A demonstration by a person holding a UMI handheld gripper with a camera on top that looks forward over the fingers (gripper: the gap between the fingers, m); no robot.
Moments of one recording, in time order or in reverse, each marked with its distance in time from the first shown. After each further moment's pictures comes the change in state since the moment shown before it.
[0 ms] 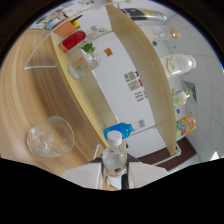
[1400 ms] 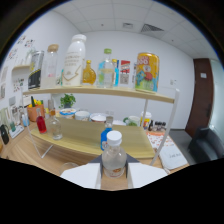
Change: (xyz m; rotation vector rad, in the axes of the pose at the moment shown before) arm 0.024 -0.010 -0.016 0.135 -0.337 0.984
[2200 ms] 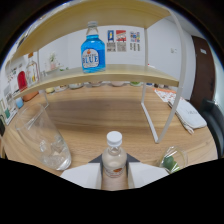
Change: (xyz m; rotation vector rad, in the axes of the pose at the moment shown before) arm -0.001 0.188 0.067 -0.283 -0.037 0.103
